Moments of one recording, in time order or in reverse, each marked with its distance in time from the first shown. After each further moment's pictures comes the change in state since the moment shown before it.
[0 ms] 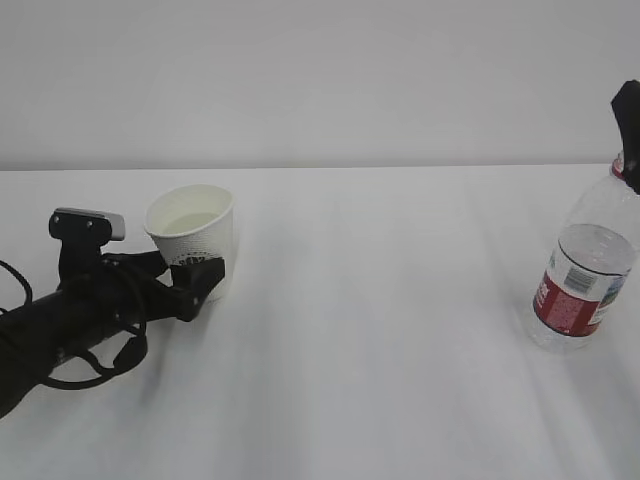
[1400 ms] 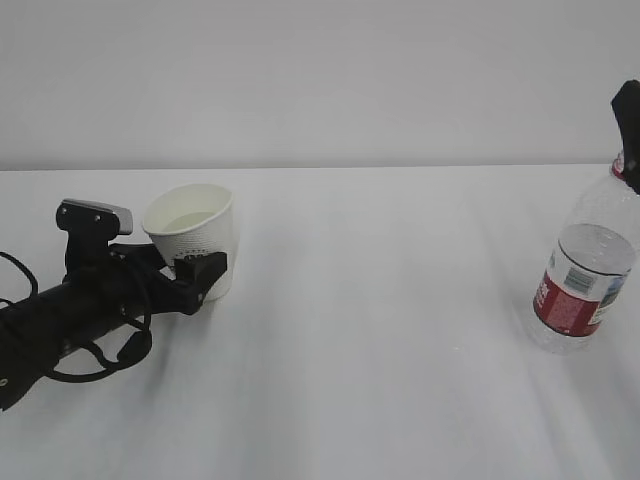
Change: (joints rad) left arm 0.000 0.002 -0.024 0.007 0.007 0.044; right arm 0.000 0.000 0.000 0.000 0.000 0.000
